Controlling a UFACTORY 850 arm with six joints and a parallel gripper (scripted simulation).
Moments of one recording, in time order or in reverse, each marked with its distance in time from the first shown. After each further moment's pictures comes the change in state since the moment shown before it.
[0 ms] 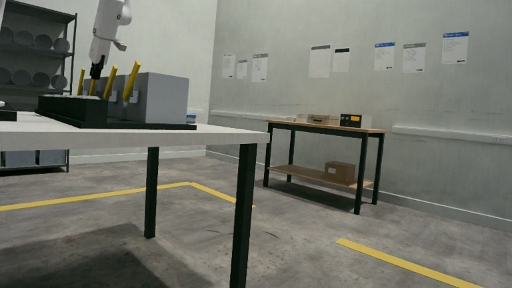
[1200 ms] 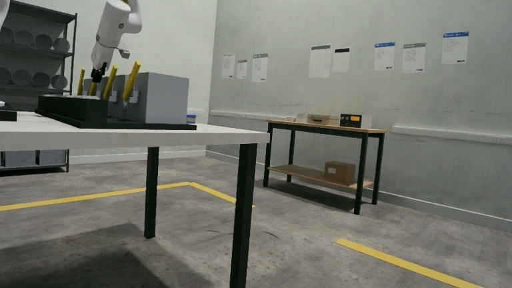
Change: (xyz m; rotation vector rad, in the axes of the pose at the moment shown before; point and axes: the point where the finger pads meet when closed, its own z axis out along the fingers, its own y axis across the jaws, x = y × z) arm 0.000 0.020 0.002 0.205 0.003 -0.001
